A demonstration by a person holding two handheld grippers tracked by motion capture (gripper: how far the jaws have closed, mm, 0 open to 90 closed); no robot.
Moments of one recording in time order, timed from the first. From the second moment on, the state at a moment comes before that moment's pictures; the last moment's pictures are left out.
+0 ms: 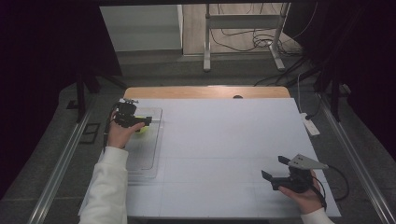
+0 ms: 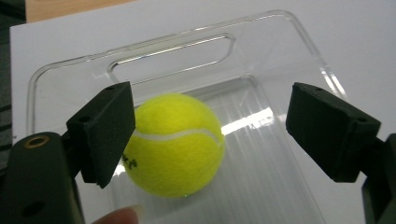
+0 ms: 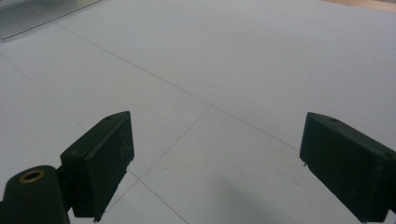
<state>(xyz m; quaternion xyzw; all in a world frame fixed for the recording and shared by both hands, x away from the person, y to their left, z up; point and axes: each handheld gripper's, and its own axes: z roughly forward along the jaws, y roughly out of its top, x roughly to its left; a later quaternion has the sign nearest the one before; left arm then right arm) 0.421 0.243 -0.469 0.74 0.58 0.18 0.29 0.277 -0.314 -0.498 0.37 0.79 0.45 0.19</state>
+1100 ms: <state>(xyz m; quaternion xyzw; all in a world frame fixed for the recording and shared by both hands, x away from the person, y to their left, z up) 0.365 0.213 -0.461 0.77 0.49 0.14 0.38 0.278 -0.314 -0.497 0.37 0.79 0.45 0.20</state>
